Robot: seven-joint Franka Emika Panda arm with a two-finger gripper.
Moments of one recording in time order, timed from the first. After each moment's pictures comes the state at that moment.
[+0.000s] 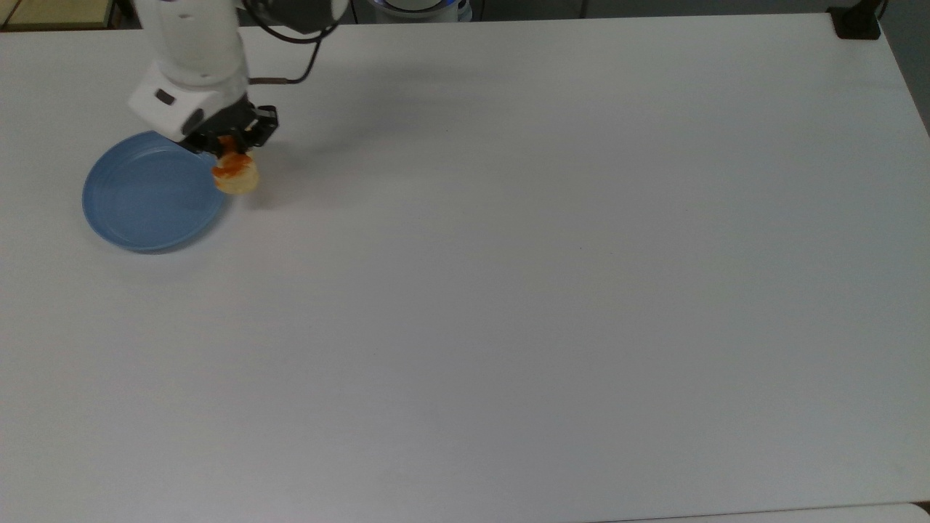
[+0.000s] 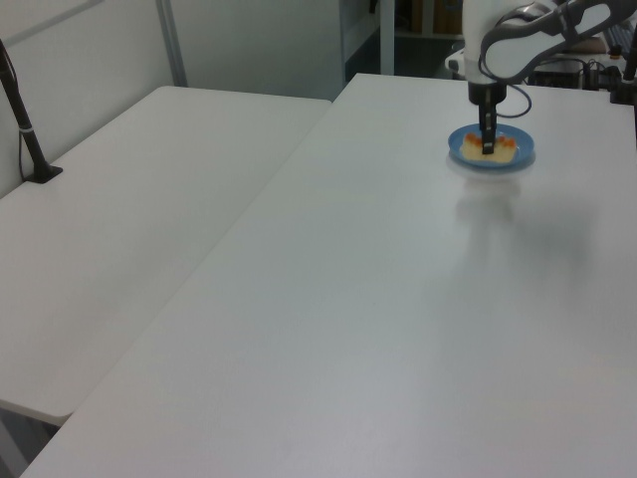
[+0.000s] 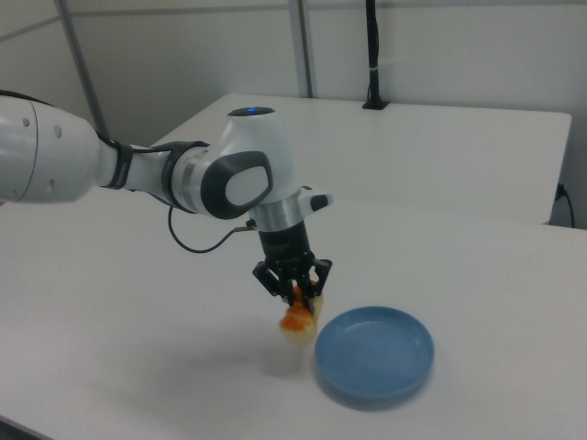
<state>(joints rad) -0.01 0.22 -0.33 -1.93 -0.13 2.12 -0.50</state>
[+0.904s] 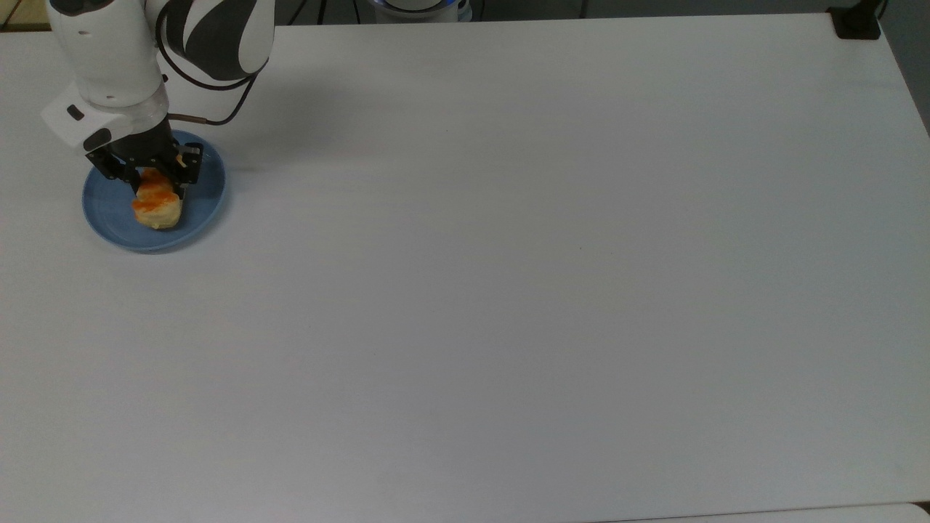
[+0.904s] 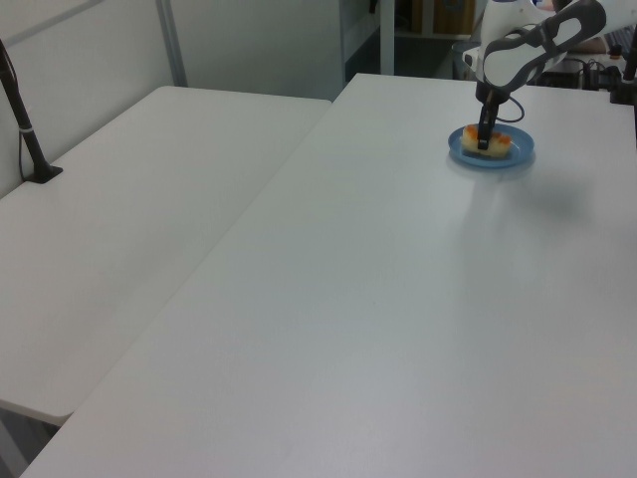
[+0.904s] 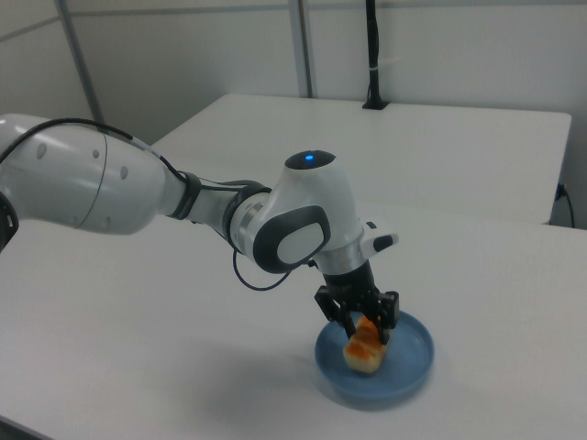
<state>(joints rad) -0.11 0.39 -0.39 -1.87 0.02 2.39 -0.54</state>
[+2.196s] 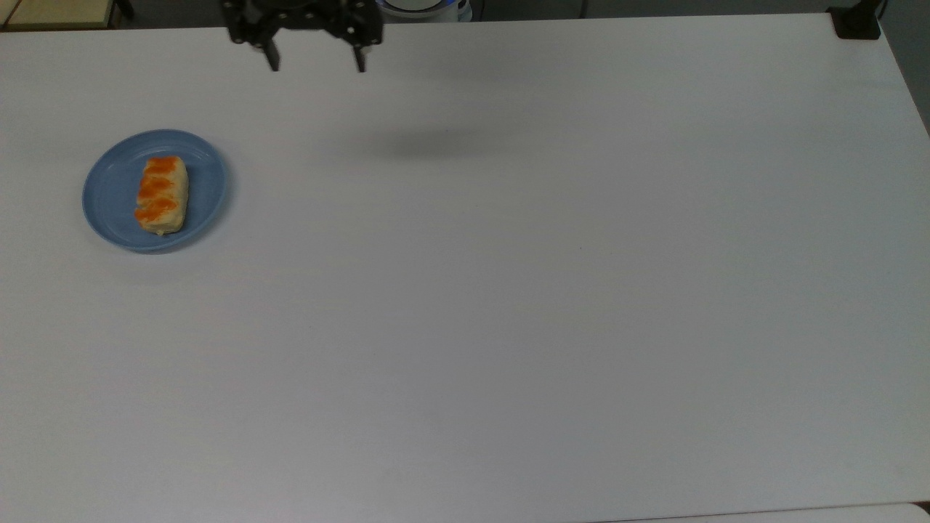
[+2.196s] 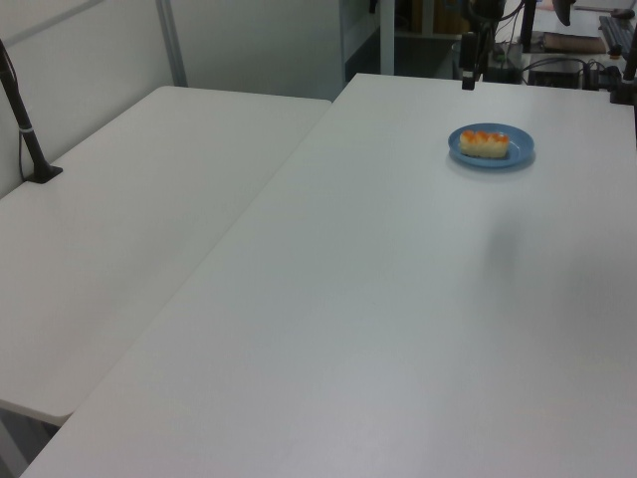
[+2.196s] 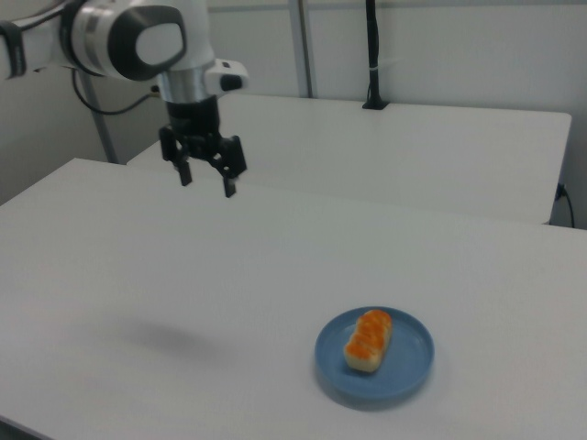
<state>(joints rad) -0.02 0.05 -0.09 -1.63 0.03 1.67 -0.10</state>
